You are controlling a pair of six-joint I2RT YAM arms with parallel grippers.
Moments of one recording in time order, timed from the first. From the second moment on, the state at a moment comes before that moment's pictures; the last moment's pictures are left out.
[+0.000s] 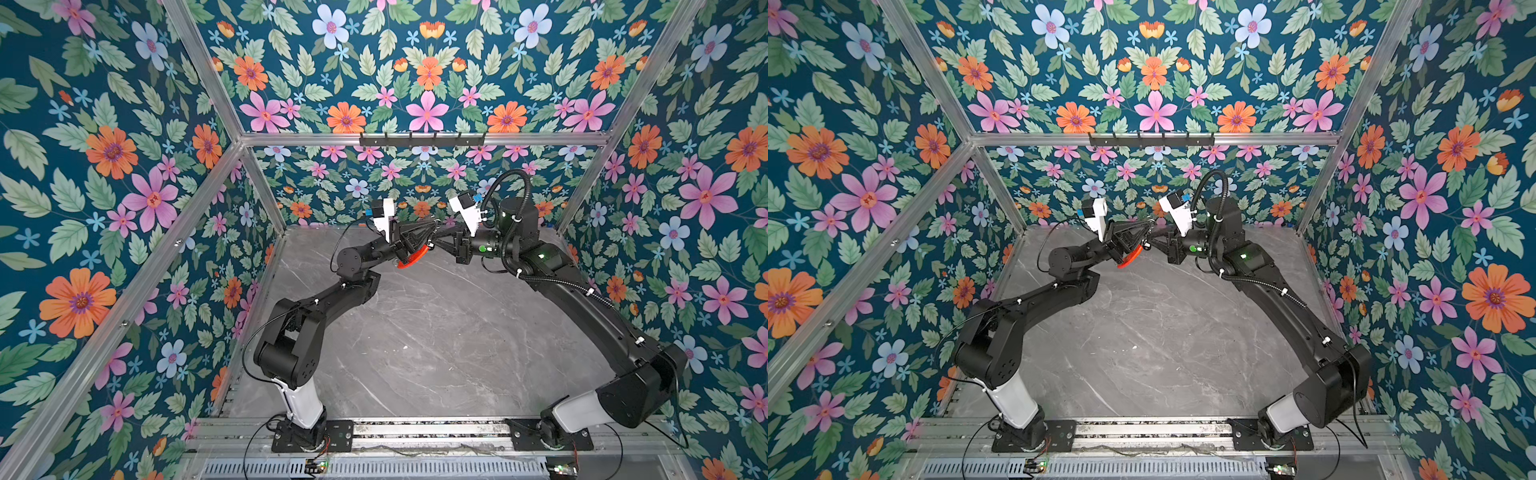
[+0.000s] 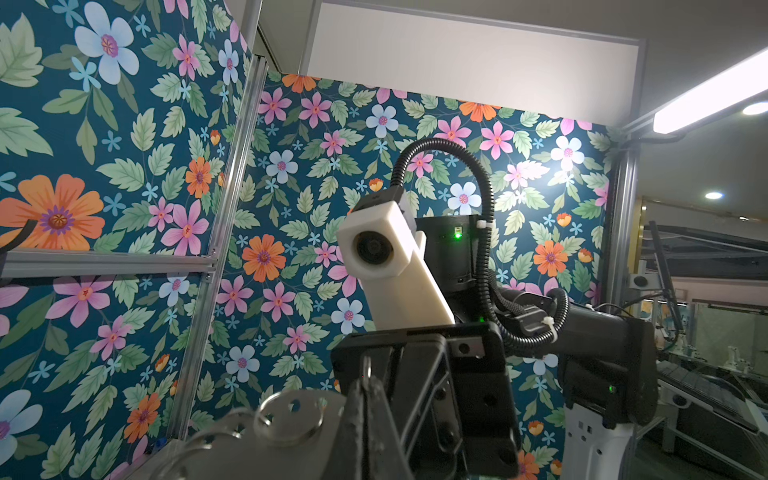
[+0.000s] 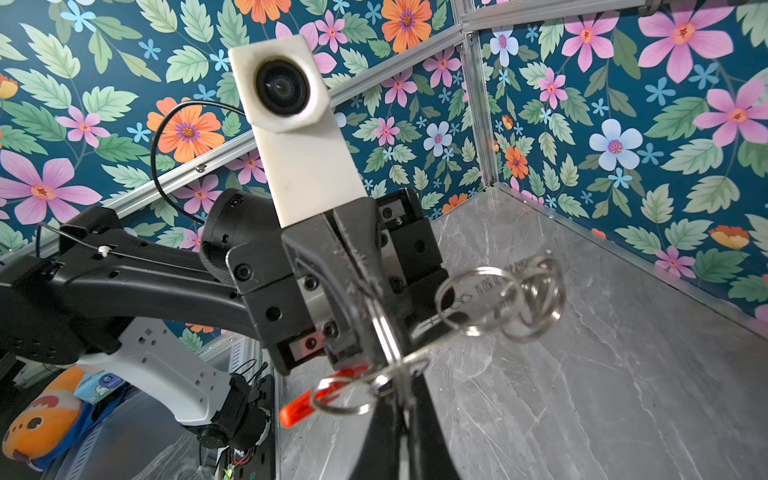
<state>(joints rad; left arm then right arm) -0.50 1.76 1.17 1.47 0.80 -0.91 0.48 1.49 1.54 -0.29 -0.73 0.16</state>
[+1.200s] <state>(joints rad) -0.52 1.76 1.18 1.48 0.83 -0.94 0.37 1.39 1.48 -0.14 -0.86 0.31</state>
